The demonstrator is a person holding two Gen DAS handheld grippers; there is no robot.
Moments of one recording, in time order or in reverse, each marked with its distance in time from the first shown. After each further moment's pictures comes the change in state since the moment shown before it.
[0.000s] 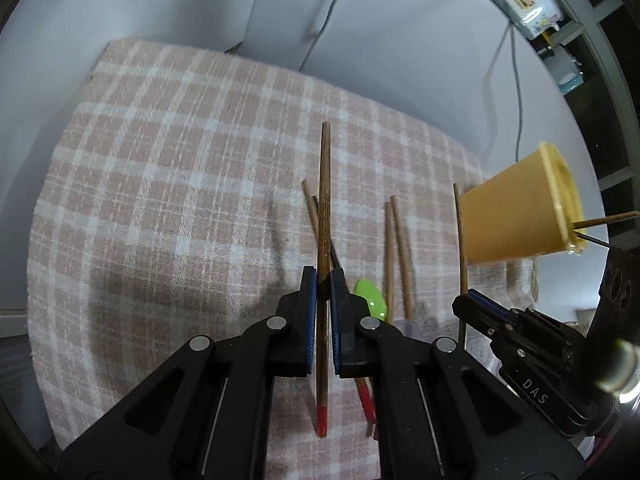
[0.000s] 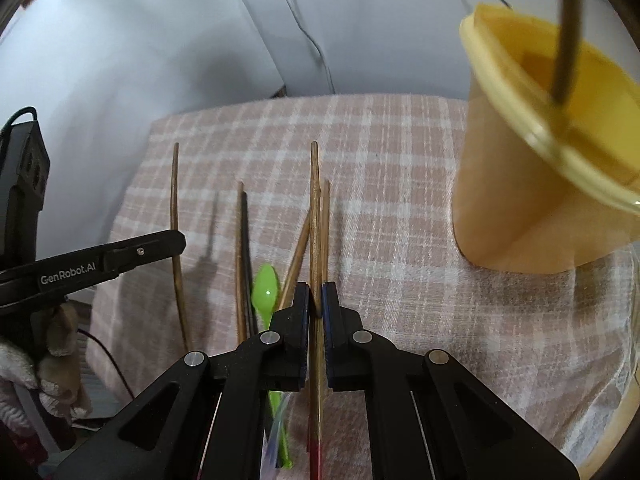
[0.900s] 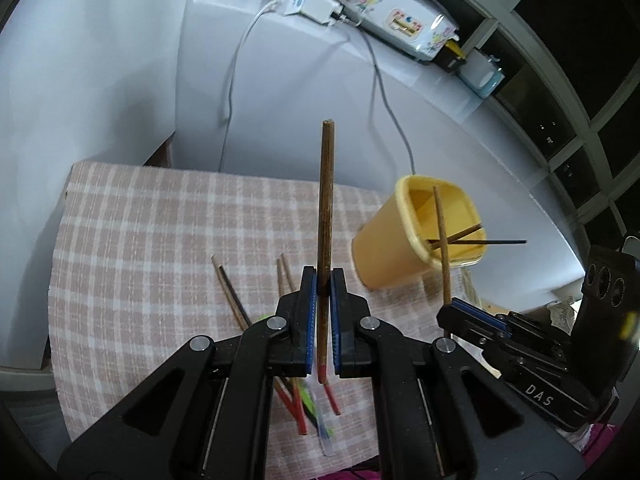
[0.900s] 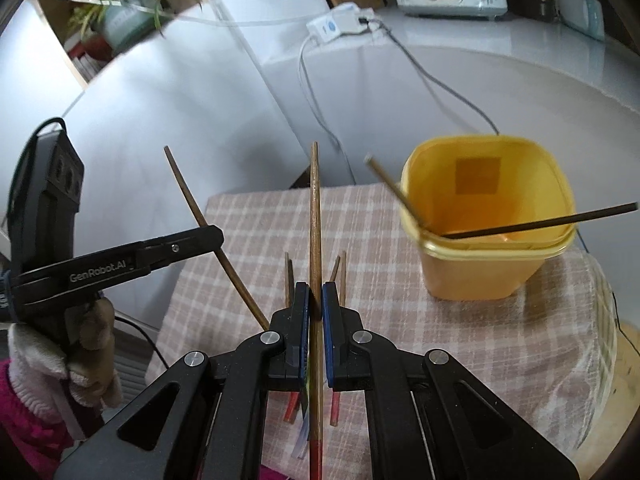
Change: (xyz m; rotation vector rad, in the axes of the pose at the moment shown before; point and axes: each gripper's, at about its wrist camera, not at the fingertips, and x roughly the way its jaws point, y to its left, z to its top) left arm -0.083 -0.096 0.010 0.195 -0.168 -0.105; right arm -0.130 -0.014 -0.011 0.041 -0.241 0.109
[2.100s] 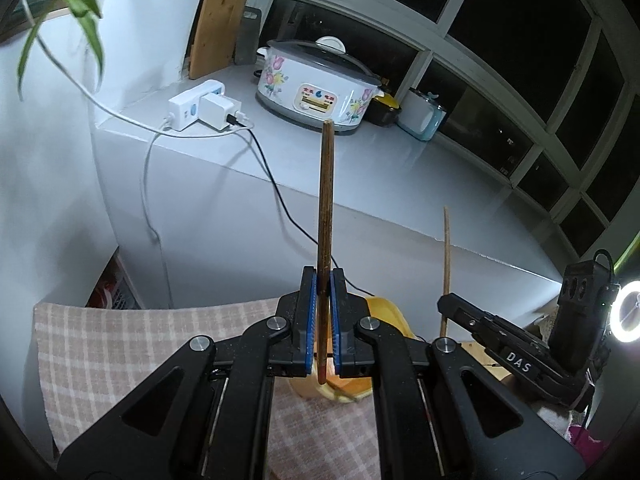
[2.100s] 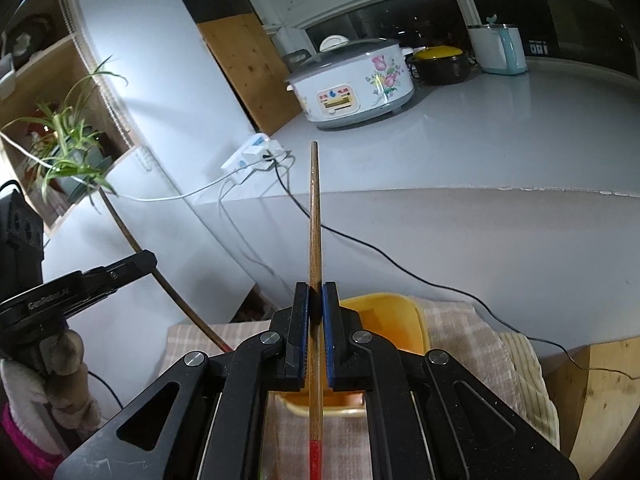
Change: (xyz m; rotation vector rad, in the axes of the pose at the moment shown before) left arm 0.000 -0.096 0.107 0.171 -0.185 -0.099; right arm -0.071 -0.099 0.080 0.160 -0.312 -0.113
